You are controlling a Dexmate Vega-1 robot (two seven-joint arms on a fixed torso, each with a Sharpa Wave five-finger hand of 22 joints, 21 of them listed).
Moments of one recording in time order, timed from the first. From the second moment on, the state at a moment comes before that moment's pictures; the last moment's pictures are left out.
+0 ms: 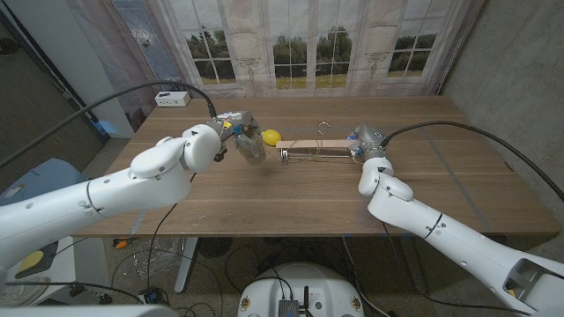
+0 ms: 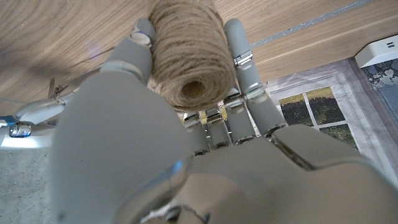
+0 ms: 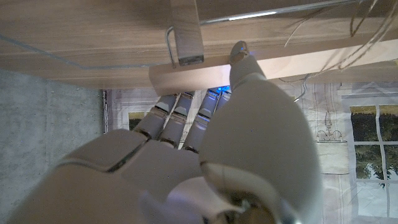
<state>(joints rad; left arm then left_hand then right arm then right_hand) 0.61 1.11 0.83 -2.42 0.40 0.91 -0.13 1.12 -0.17 0.53 -0.20 0.21 0.89 -0.01 0.42 0.30 0.68 0.00 0.70 0.43 1.02 0.04 0.23 0.29 0.94 -0.12 0.99 0.17 -0.77 -0.63 -0.78 -1.91 -0.35 -0.93 -0.39 1.25 0.12 0.15 -0.12 0.19 0.92 -0.05 0.42 0.21 0.82 -0.11 0.38 0.33 0.55 -0.05 0.34 0.42 0.46 0.00 0.39 0.20</state>
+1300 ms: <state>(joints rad) 0.62 0.95 0.88 -2.22 0.68 0.85 -0.48 1.17 0.07 0.37 -0.13 0.18 0.50 -0.06 0.18 0.26 0.42 -0.05 0.32 0.42 0.51 -0.05 0.19 0.29 0.30 0.08 0.81 0.18 -0.64 -0.62 -0.90 -1.81 -0.26 -1.00 -0.27 1.21 0.19 0.18 -0.09 0.18 0.66 -0.14 0.25 0.21 0.57 -0.09 0.25 0.30 0.41 -0.04 0.29 0.43 0.41 0.01 0.40 0.20</state>
